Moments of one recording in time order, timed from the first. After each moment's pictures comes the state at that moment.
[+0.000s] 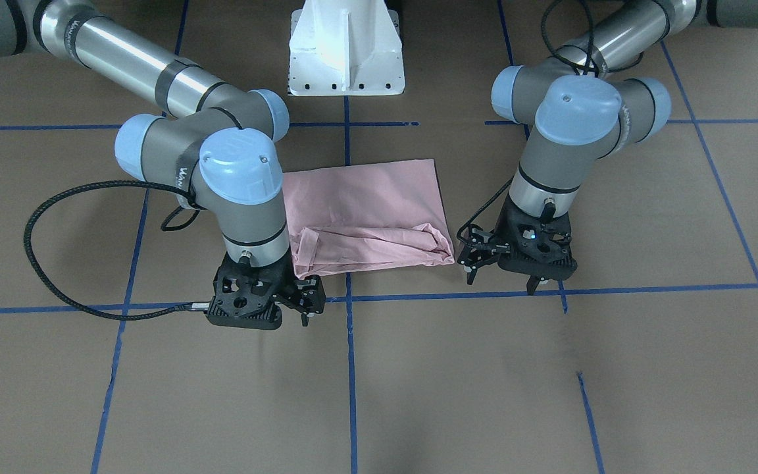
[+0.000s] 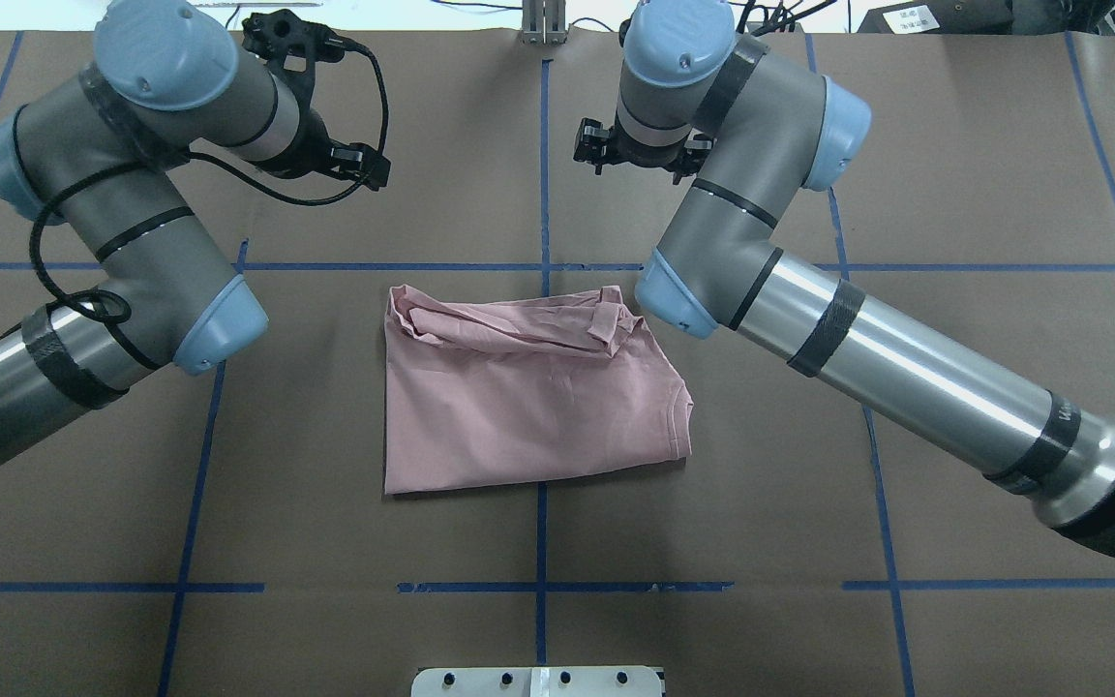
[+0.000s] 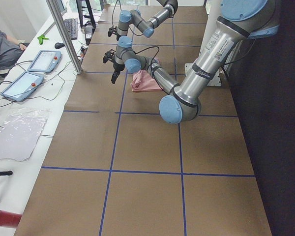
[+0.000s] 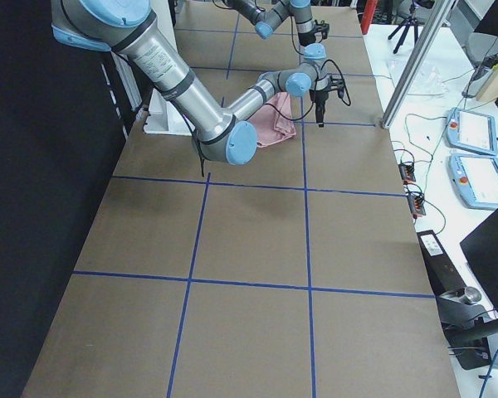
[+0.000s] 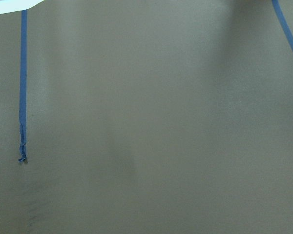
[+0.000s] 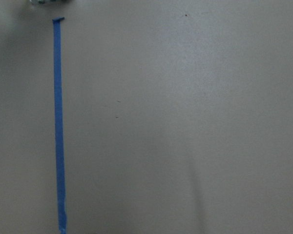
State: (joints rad) left arm -0.84 -2.17 -1.61 -1.84 -1.88 -0.80; right arm 0.78 -0.71 1.32 -1.42 1.85 1.14
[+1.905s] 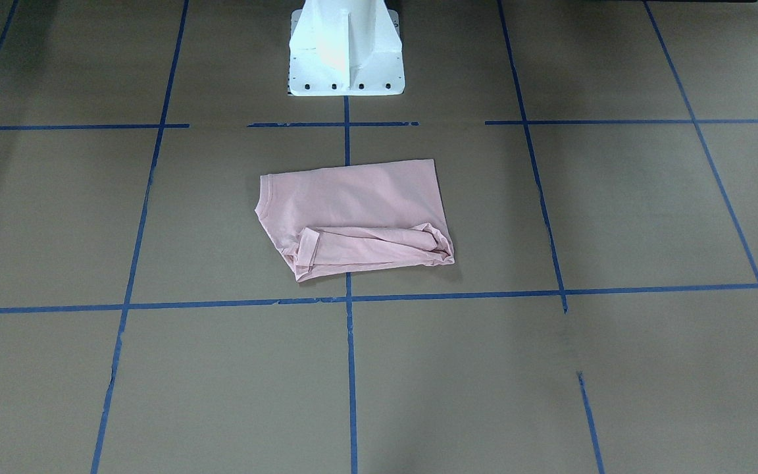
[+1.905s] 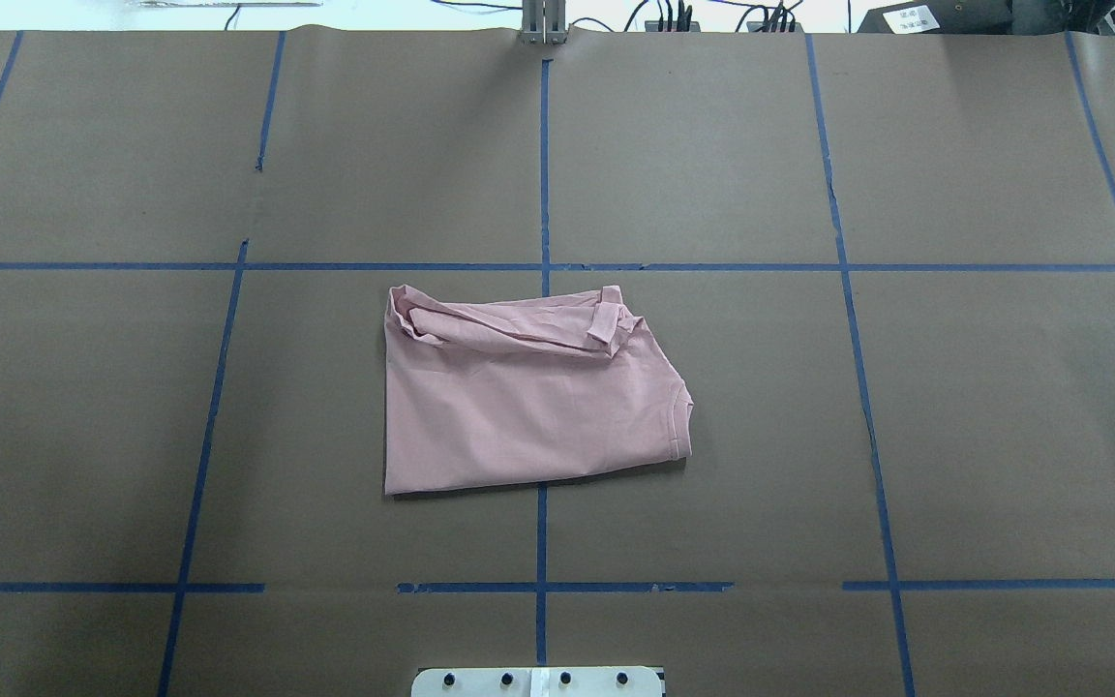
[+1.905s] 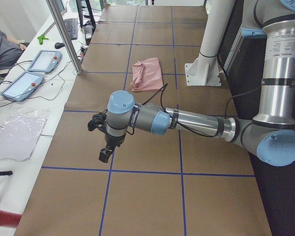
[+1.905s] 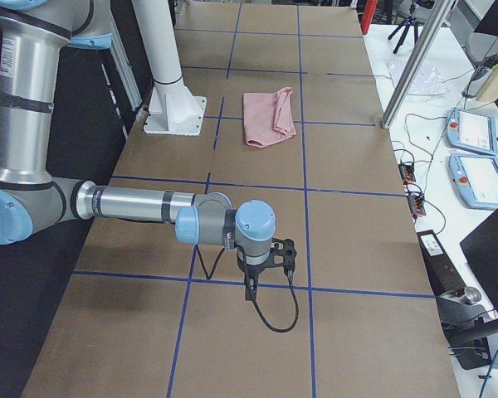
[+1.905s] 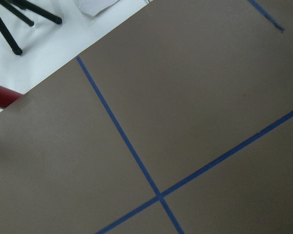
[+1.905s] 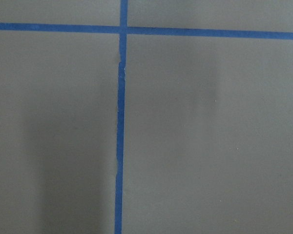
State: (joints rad) left arm -1.63 -1.54 -1.71 -1.70 -2.23 0.27; right arm 1.57 -1.78 1.74 -1.55 2.31 -0.02
